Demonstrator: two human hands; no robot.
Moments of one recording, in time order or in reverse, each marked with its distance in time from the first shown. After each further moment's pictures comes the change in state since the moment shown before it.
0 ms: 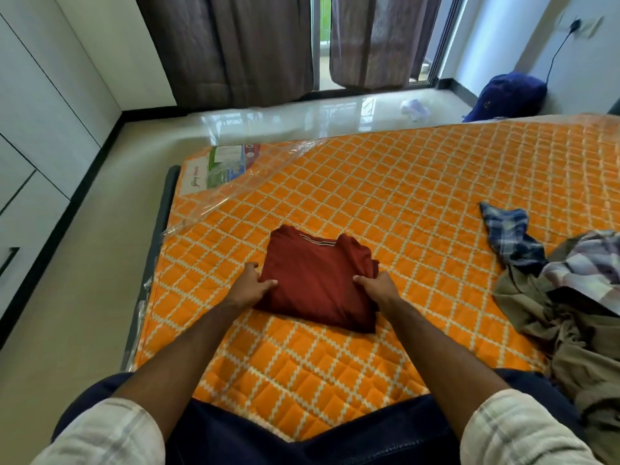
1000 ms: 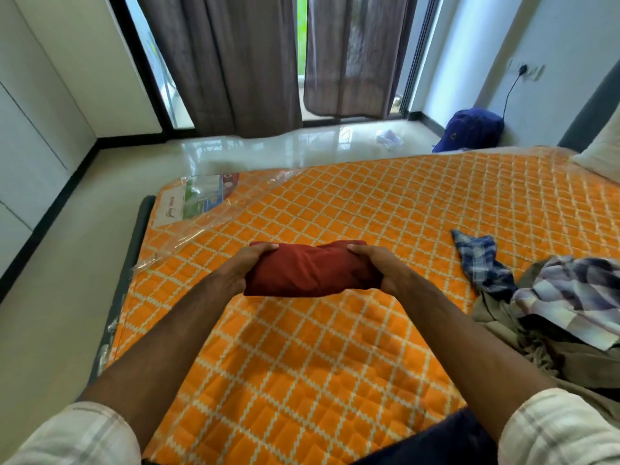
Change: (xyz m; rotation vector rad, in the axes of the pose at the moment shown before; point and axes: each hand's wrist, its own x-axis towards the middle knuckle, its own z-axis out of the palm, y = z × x) left_hand 0.022 0.139 -0.028 -0.664 -0.131 -0.087; right_hand 0.000 -0.118 -0.073 0.422 -0.188 -0.030
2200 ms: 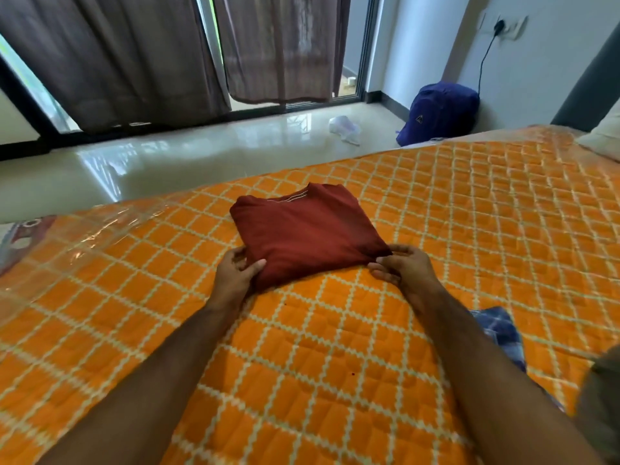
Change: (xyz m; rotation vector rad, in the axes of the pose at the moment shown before) left_hand 0.396 0.008 0.258 -0.003 0.050 0.340; right_hand 0.360 -0.080 -0.261 0.215 0.214 -0.182
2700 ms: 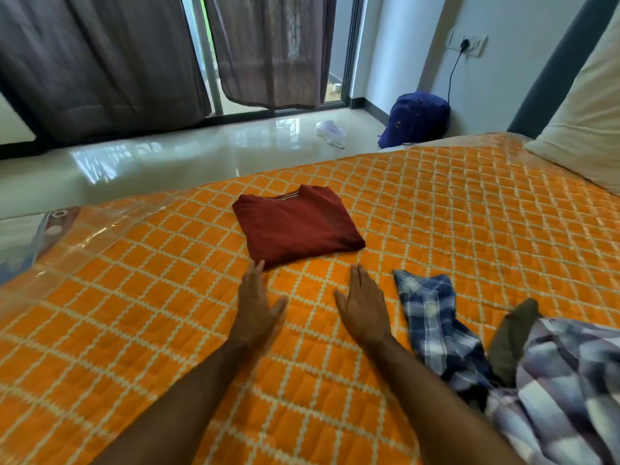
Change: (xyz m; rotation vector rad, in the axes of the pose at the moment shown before) left_hand -0.144 -0.016 0.010 0.754 -0.091 0.385; right_hand -0.126 0.086 0.005 -1.330 0.073 -0.527
